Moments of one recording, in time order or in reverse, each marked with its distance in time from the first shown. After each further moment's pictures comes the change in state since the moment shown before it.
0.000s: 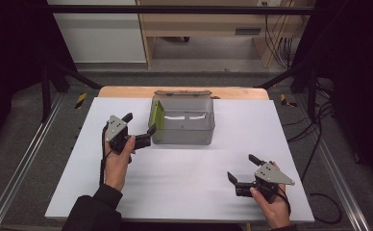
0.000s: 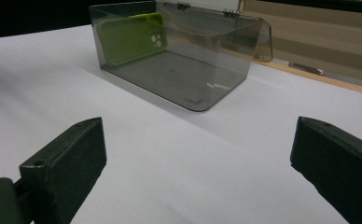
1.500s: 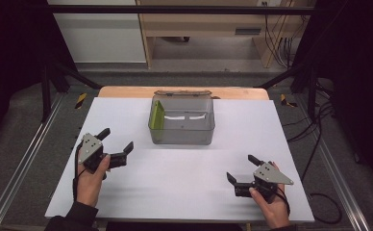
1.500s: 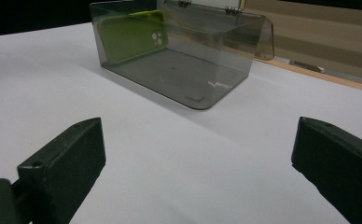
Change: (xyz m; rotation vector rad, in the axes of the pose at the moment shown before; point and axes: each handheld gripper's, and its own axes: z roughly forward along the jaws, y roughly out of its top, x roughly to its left) left arm 0.032 -0.024 -0.070 0.035 0.007 0.079; right arm 0.002 0.000 0.001 0.009 0.001 0.002
